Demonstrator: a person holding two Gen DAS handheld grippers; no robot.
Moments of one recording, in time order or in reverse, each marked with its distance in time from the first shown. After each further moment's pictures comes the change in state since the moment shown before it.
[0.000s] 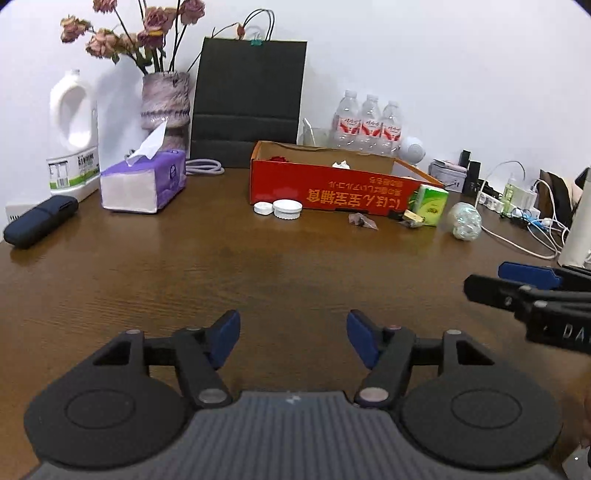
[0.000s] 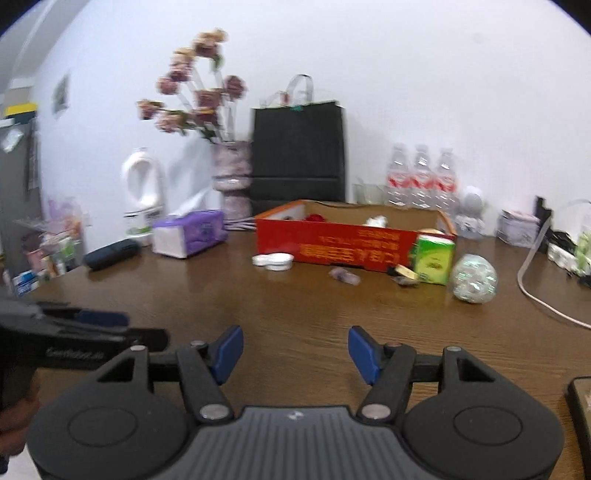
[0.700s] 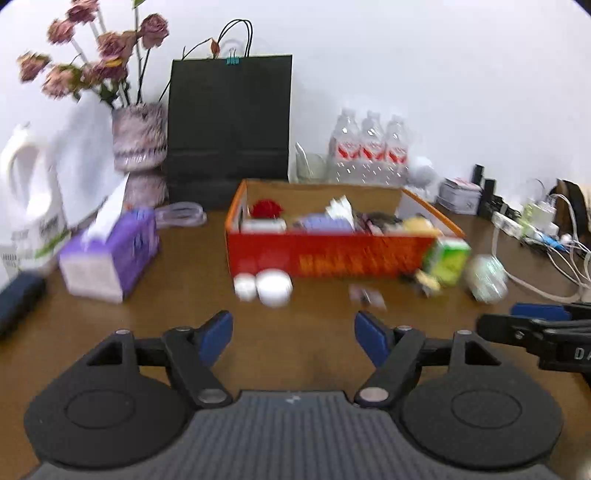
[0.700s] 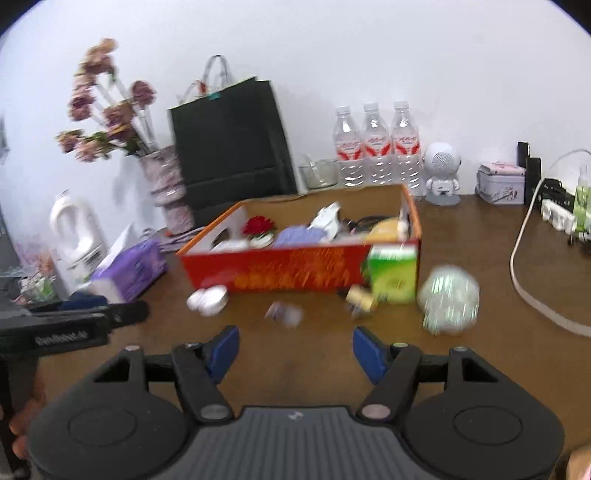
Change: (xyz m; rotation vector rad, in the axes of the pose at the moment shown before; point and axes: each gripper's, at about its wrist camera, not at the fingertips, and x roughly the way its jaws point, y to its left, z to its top) left arm 0.051 -0.033 0.072 0.042 -0.015 0.025; right arm 0.068 -0.076 0.066 0.192 0.113 -0.007
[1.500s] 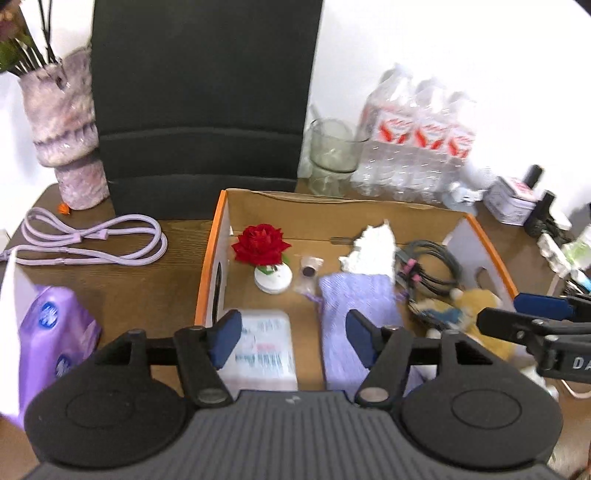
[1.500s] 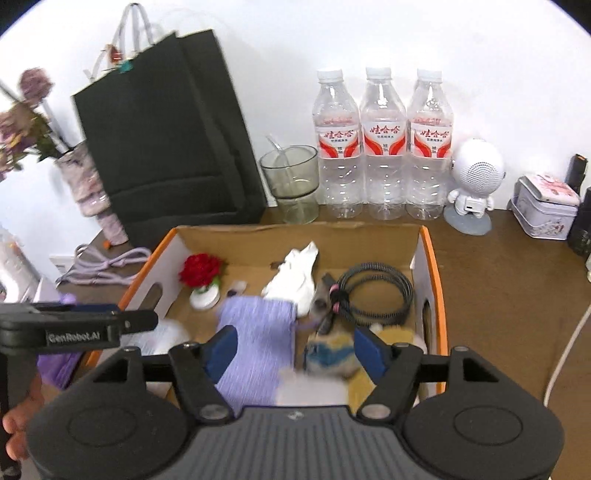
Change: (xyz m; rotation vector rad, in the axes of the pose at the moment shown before) left arm 0.197 0.037 0.182 -0.046 0.311 -0.042; right arm 0.174 -0.038 0.181 0.015 0.257 -0.066
